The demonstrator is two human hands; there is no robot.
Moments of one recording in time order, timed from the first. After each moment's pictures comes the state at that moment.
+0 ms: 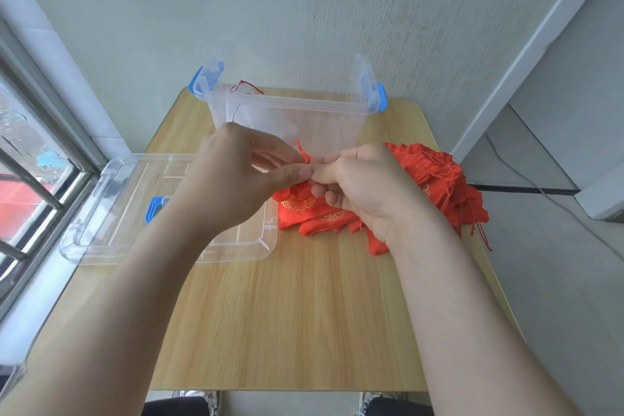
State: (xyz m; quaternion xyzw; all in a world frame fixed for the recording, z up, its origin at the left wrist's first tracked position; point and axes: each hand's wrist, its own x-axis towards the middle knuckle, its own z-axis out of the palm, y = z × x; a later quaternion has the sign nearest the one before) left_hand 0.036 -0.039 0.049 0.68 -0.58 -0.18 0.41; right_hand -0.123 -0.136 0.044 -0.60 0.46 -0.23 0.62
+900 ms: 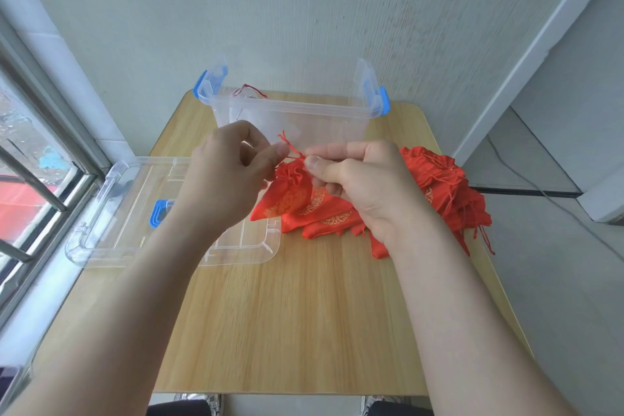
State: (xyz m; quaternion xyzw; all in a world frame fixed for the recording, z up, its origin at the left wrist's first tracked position) left_hand 0.041 -0.044 0.040 0.74 -0.44 -0.18 0.47; right_hand -0.120 -0.132 0.048 -0.61 0.43 -0.30 0.59
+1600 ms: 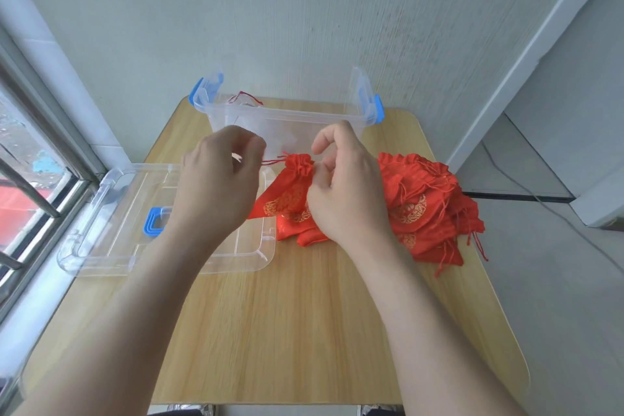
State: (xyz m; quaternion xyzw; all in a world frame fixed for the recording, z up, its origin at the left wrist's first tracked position) left_hand 0.036 -0.046 0.042 0.78 -0.43 -0.08 0.45; right_hand -0.107 -0.127 0.025 -0.80 0.39 -0.39 0.23
